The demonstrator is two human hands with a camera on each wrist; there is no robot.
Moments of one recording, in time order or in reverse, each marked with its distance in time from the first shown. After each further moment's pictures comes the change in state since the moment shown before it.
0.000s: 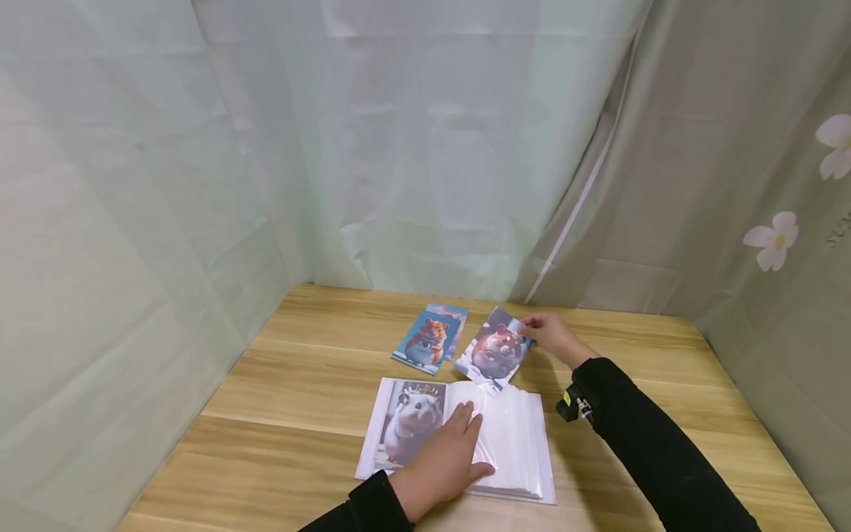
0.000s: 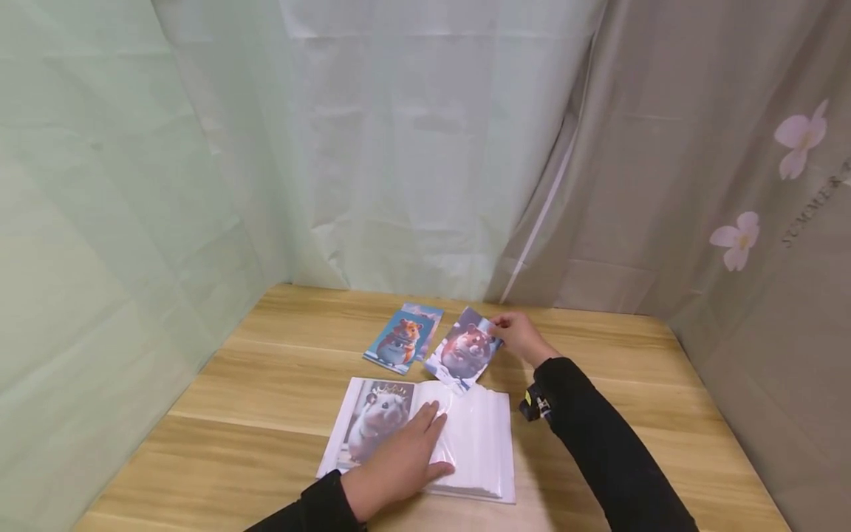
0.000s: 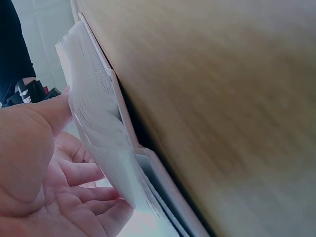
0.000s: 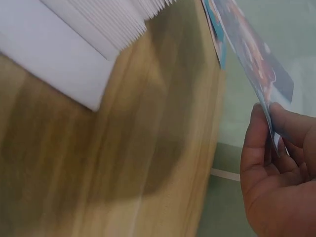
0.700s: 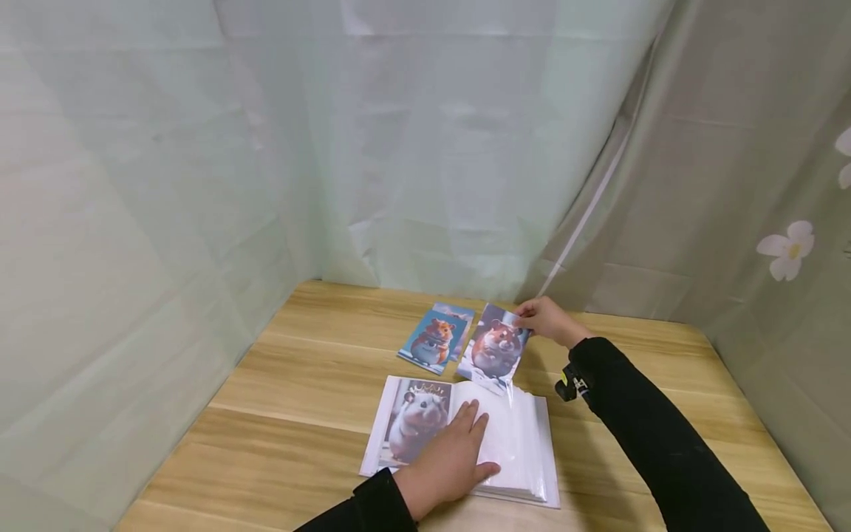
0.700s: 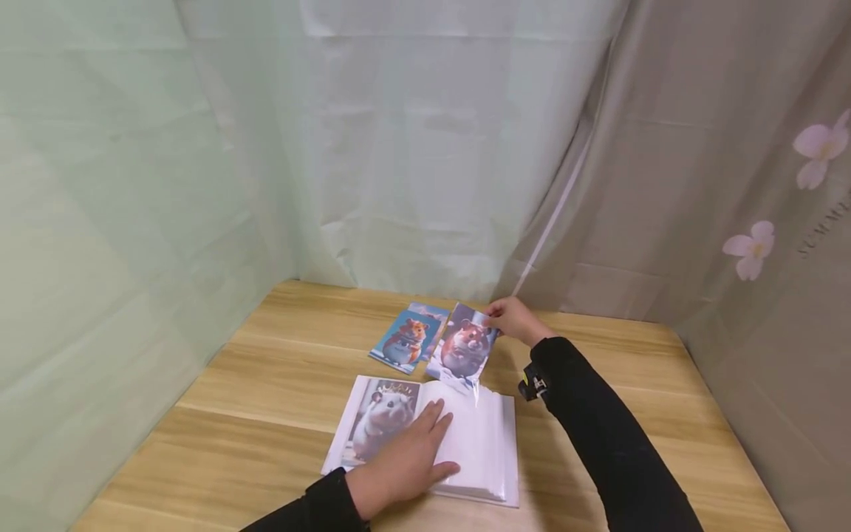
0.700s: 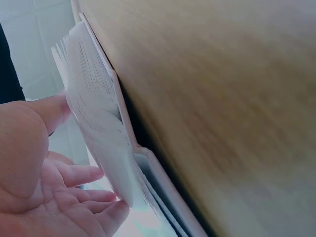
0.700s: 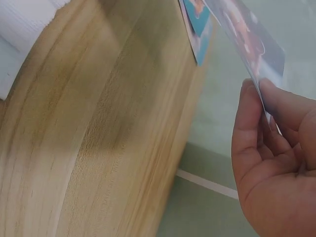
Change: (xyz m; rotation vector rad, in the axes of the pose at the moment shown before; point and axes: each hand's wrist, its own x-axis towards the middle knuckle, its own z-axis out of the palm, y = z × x) left_hand 0.001 -0.002 -0.002 -0.096 -0.036 -0.033; right_hand 0.021 -0.038 -0.005 -0.169 -0.179 -0.026
